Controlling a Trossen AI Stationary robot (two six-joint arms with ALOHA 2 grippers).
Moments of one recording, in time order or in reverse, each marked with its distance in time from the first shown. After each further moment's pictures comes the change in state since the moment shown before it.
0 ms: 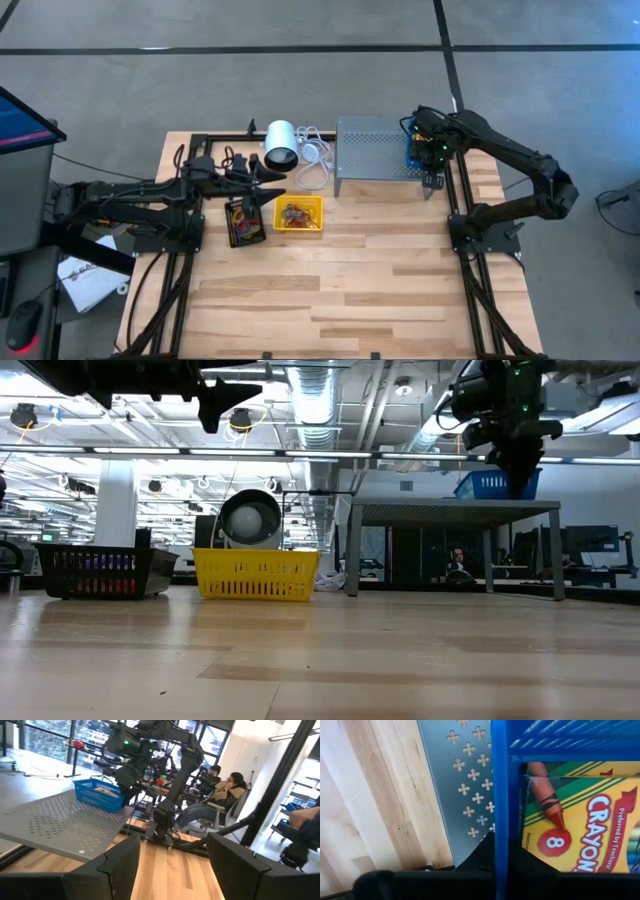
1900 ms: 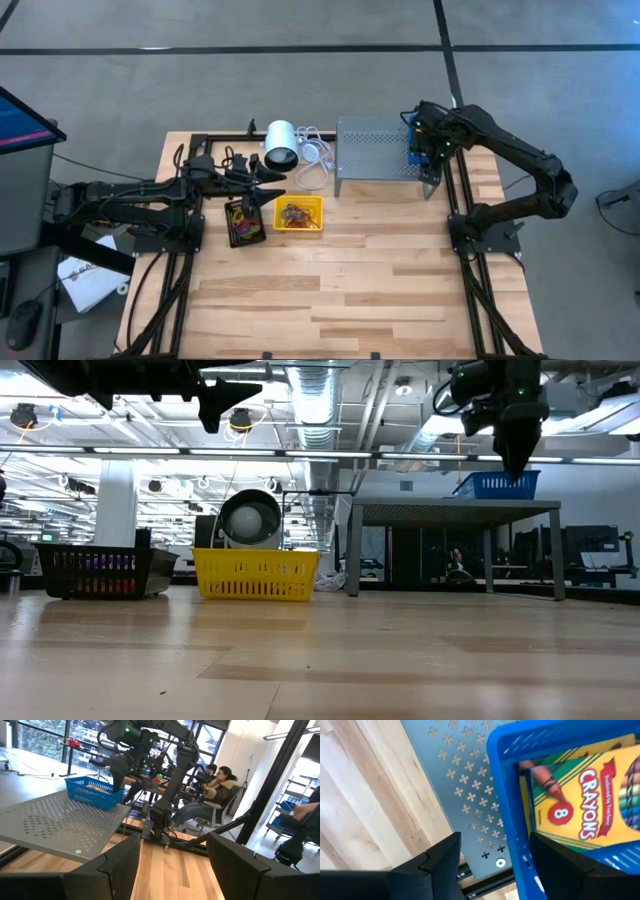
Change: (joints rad) left arm 0.009 0.000 0.000 0.000 0.030 0.000; right arm 0.030 0.002 0.113 -0.083 0.029 0.213
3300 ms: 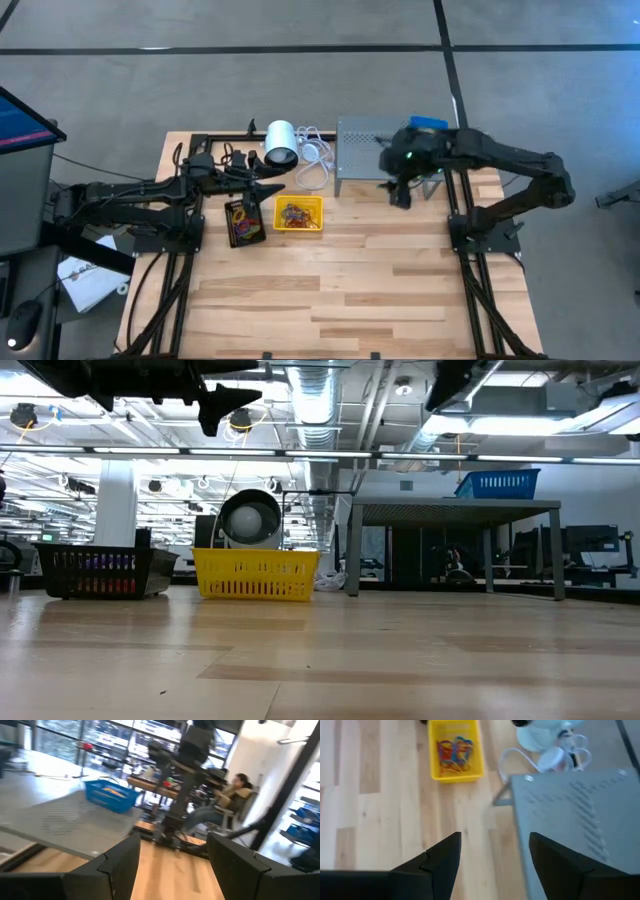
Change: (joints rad) left arm 0.038 0.000 0.000 0.000 -0.021 -0.011; right arm 0.533 0.035 0.211 0.296 0.005 0.244
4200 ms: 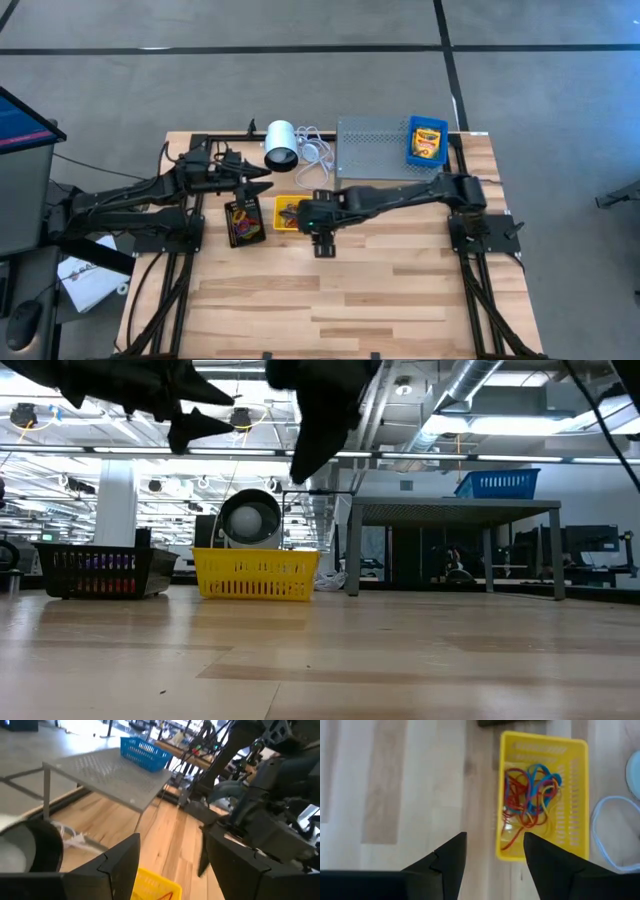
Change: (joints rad) left arm 0.092 -0.172 0.000 -0.400 -0.005 -0.024; right arm 0.241 0.709 0.297 0.265 0.025 0.061
